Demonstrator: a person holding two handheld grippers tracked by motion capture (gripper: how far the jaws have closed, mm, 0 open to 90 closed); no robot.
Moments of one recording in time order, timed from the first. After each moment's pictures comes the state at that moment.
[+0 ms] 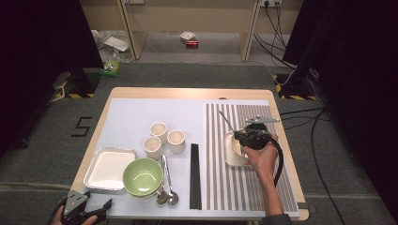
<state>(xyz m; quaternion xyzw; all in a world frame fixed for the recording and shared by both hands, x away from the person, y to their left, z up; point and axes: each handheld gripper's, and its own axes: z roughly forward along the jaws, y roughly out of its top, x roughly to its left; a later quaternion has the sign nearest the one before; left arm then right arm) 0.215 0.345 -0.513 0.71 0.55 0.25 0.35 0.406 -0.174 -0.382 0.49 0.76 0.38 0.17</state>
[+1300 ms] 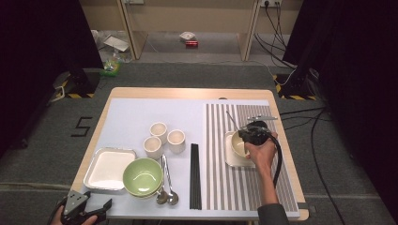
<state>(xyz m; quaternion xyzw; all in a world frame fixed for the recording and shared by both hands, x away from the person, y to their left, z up) 0.214 0.345 -0.513 0.71 0.55 0.25 0.35 0.442 -0.190 -0.420 0.52 0.76 0.35 0.17</state>
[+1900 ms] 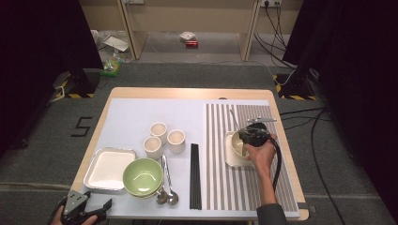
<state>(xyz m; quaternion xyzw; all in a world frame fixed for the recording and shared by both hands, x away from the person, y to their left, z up) 0.214 0.345 -0.513 0.71 0.55 0.25 0.35 0.444 -0.192 -0.432 0.53 0.76 0.34 0.17</state>
